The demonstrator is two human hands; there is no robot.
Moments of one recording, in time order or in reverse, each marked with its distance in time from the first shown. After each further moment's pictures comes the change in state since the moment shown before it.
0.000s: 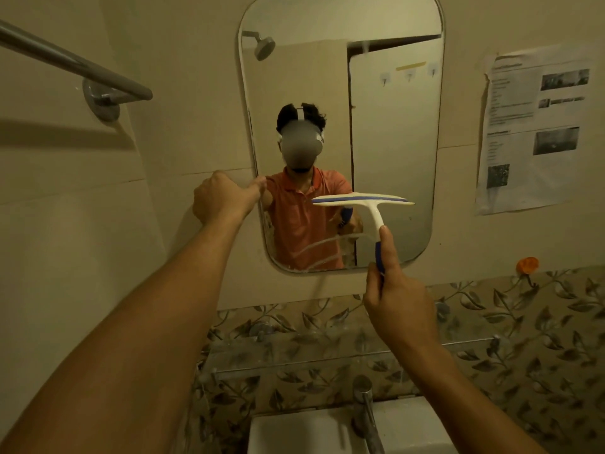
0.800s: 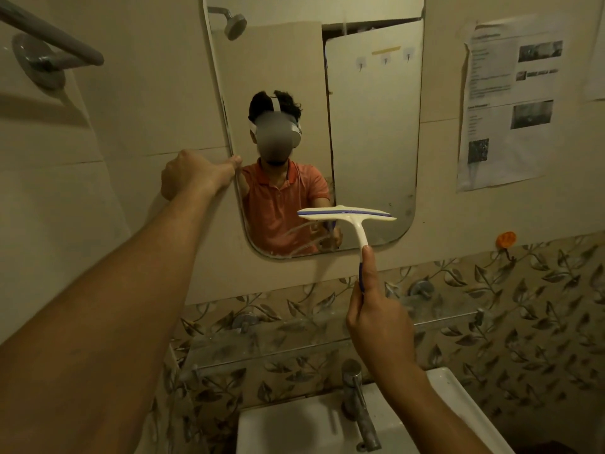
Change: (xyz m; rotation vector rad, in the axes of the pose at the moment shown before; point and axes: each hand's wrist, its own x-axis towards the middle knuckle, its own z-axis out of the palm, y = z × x) left_hand 0.001 0.008 -0.006 -0.052 -0.104 -0.110; right_hand -0.050 0.021 0.046 -0.075 0.035 0.075
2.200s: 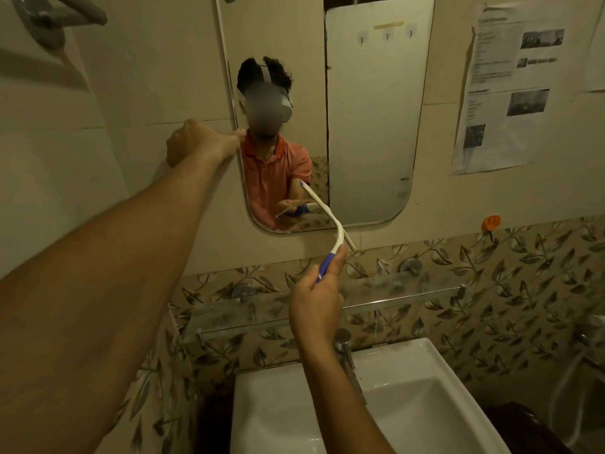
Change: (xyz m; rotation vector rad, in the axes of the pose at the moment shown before) left_hand -0.004 0.001 -0.009 -0.041 -0.060 -0.004; right_hand -0.027 -0.096 0.027 0.560 -0.031 0.510
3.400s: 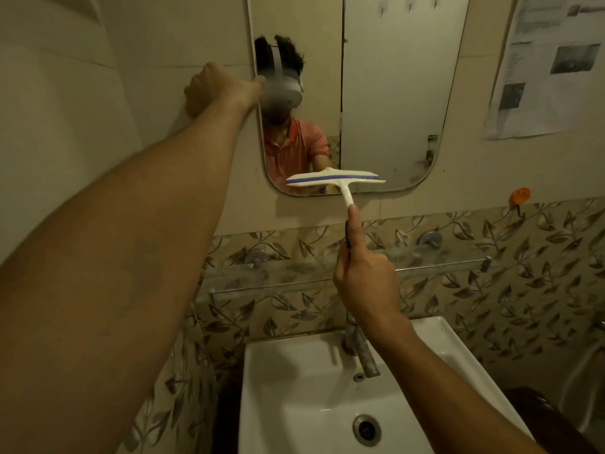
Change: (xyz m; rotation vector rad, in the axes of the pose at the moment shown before) left_hand -0.008 -0.006 0.009 -0.067 0.079 0.056; right_hand 0.017 0.046 -0.040 -0.634 -0.078 -0.486
